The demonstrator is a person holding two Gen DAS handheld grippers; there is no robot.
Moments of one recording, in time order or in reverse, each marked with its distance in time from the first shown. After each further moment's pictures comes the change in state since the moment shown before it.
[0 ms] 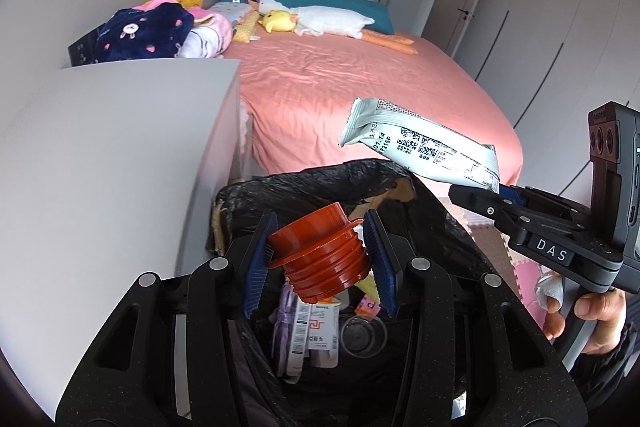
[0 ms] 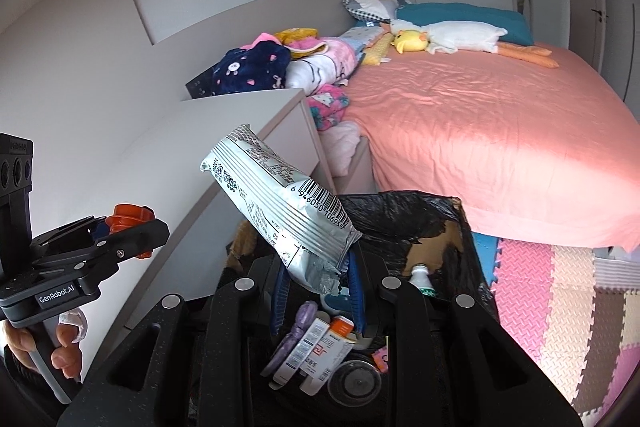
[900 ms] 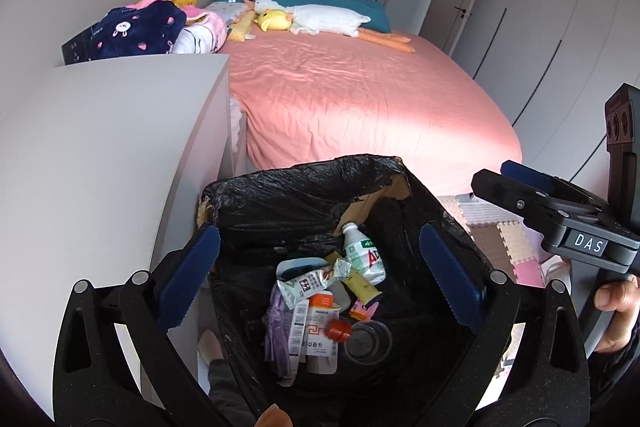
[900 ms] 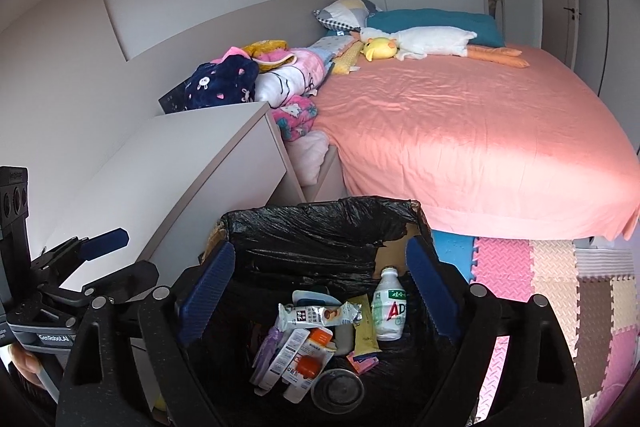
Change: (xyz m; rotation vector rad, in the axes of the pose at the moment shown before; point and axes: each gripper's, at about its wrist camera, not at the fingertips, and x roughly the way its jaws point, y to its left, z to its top) left arm 0.012 -0.012 -0.007 0.005 -0.006 0.002; right arm -0.014 -0.019 -0.001 0.043 -0.038 -0.075
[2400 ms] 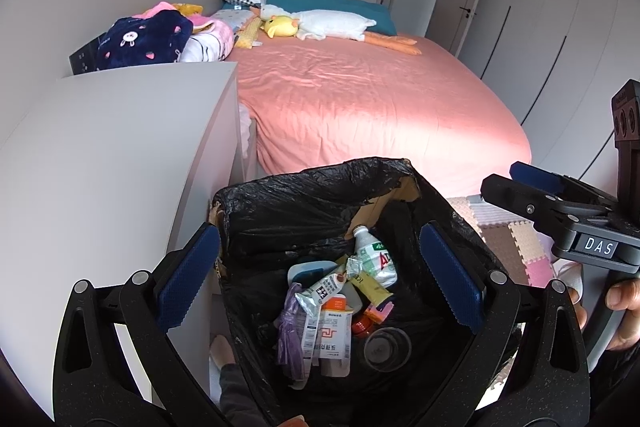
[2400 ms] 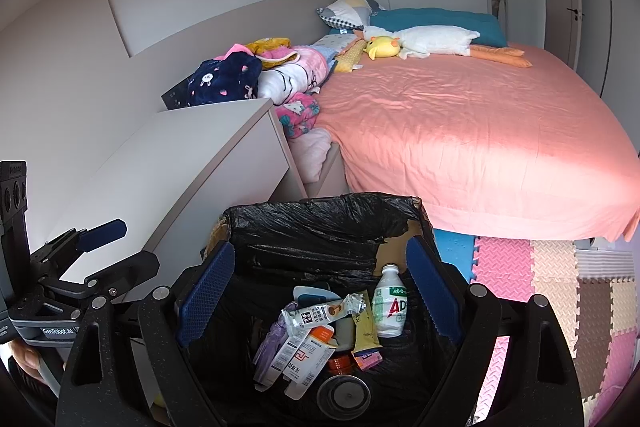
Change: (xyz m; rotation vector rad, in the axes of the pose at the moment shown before) left arm -0.004 -0.002 0.000 0.021 -0.017 0.042; right arm 0.000 0.005 -0.003 -0.013 0.003 0.003
